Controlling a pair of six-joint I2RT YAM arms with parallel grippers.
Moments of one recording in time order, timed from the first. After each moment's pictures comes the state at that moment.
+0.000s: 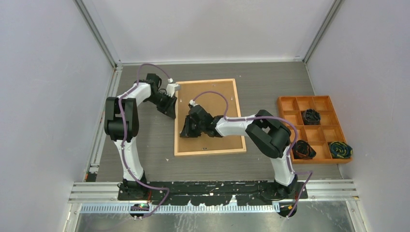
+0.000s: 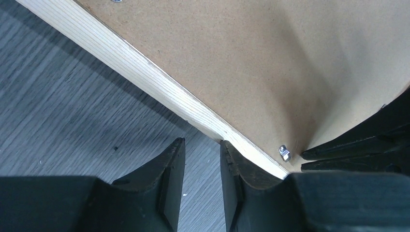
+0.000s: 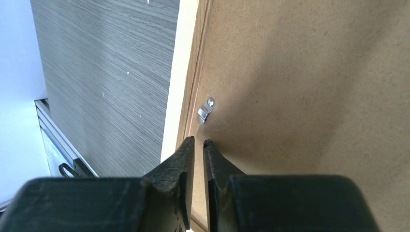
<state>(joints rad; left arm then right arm) -0.09 2.04 1.47 -0.81 0.61 0.52 0.92 2.02 1.22 0.08 -0.14 0.87</state>
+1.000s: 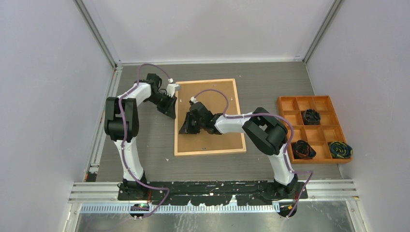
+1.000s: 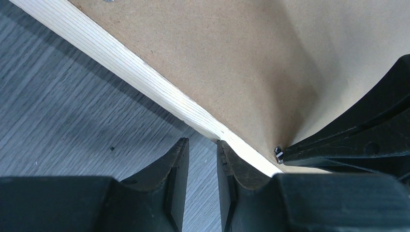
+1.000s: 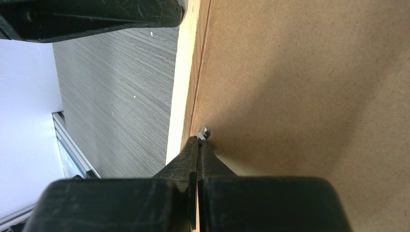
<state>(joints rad) -0.10 2.04 1.47 -0.81 0.61 0.52 0.89 2.08 1.26 0.14 -0.18 0.90</state>
